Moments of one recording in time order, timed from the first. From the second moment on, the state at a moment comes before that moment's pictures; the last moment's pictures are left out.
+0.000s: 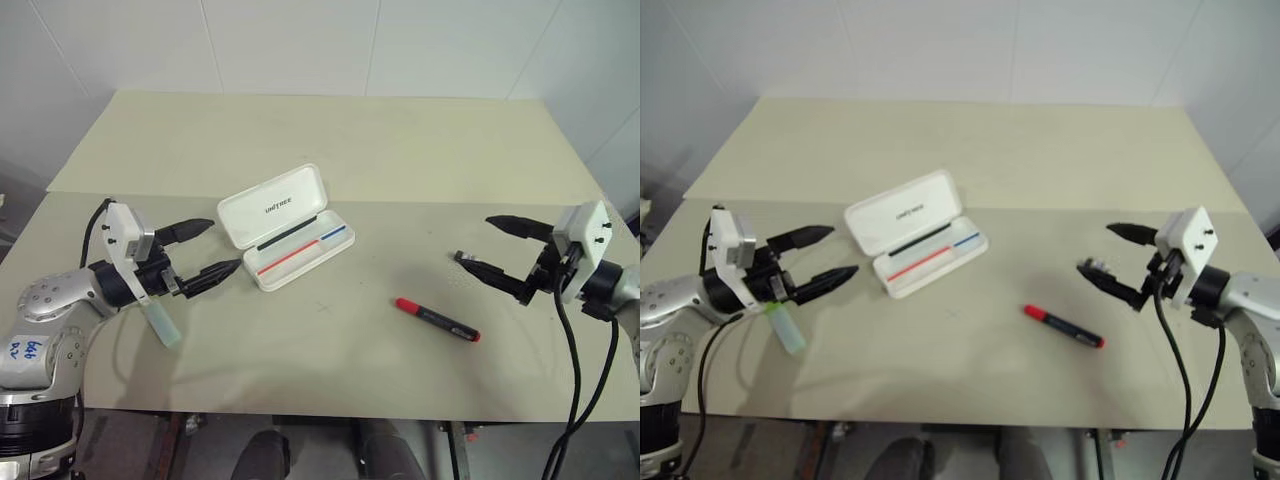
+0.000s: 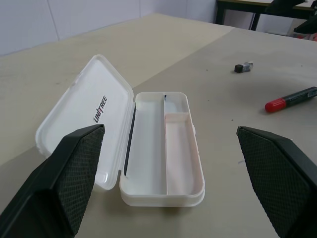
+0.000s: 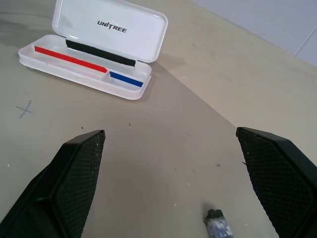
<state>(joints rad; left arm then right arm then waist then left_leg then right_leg) -0.22 0.72 0.32 -0.22 -0.59 0.43 -0.90 -0.20 -0.84 -0.32 -0.16 0.53 0.31 0.99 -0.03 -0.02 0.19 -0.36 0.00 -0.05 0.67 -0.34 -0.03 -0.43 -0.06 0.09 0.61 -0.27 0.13</state>
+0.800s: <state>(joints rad) -0.33 0.72 0.18 -0.13 -0.56 0.45 -0.98 -0.19 -0.77 -0.28 -0.26 0.53 0.32 0.92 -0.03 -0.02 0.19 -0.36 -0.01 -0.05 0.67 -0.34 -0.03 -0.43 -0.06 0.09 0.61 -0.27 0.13</state>
